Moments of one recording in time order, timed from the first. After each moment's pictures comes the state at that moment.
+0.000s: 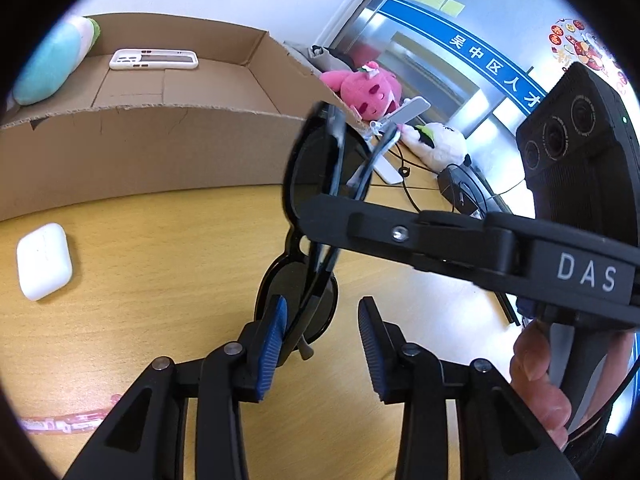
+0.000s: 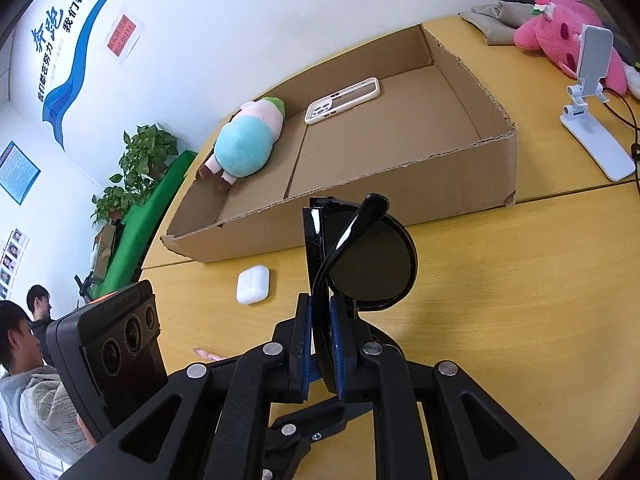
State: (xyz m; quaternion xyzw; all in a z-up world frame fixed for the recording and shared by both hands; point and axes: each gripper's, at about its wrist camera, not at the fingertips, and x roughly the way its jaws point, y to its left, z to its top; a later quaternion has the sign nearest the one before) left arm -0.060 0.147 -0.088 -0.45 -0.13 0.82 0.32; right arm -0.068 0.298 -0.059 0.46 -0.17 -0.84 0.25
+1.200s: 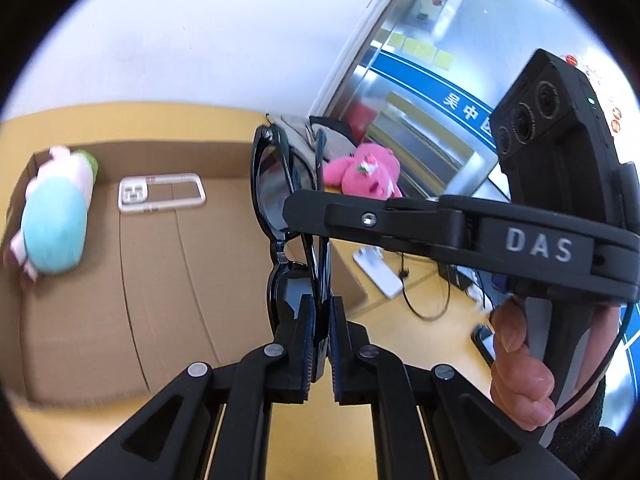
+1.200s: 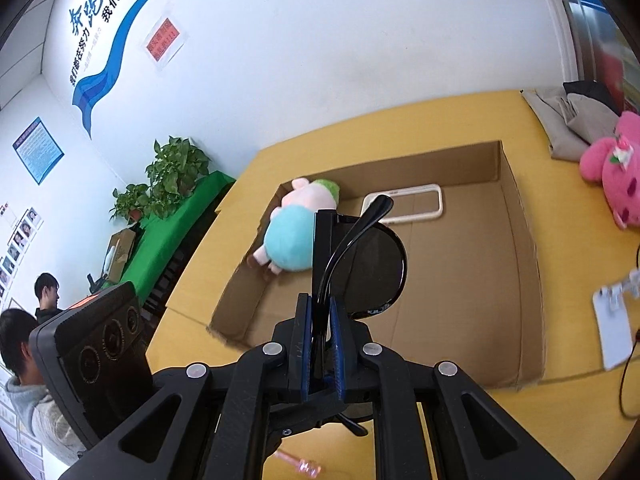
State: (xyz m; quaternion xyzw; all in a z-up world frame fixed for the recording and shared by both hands) left arm -0.162 0.117 0.040 -0.39 -0.12 0.86 0.31; right arm -0.184 0.262 0.065 0.41 -0.12 -0.85 0.30
